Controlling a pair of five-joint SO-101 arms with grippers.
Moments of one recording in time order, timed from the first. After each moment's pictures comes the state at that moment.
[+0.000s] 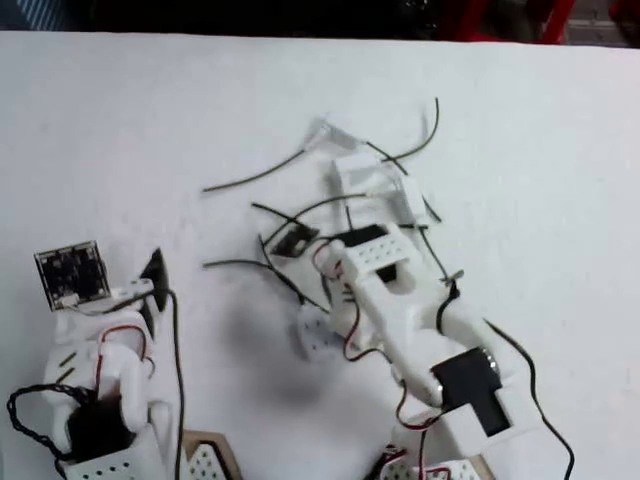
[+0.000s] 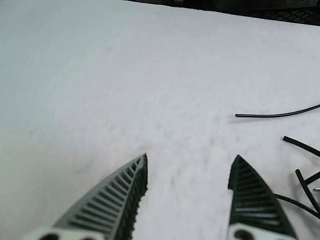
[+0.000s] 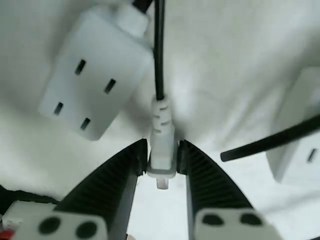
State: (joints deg) left arm -22.0 -103.9 83.0 60.3 -1.9; right arm -26.4 -0.2 37.5 72.0 35.1
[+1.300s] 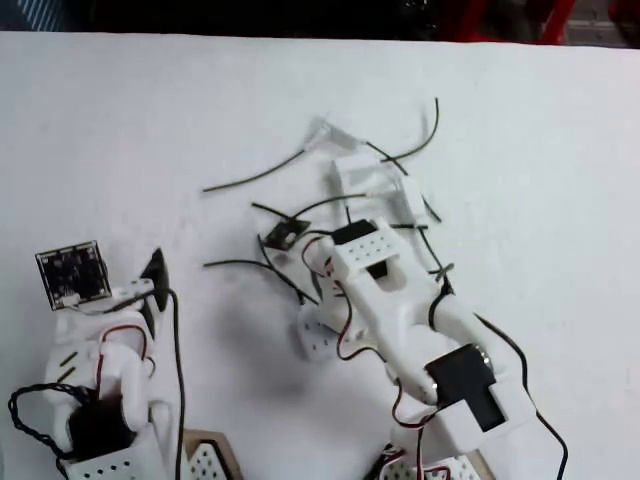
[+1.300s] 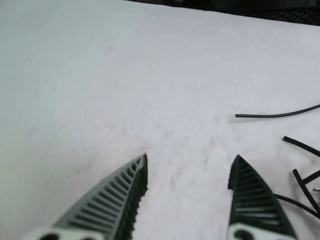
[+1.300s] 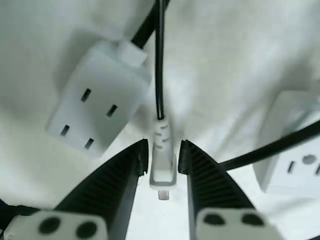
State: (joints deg) left arm -22.0 -103.9 83.0 60.3 -1.9; right arm -28.3 1.0 34.1 71.3 32.7
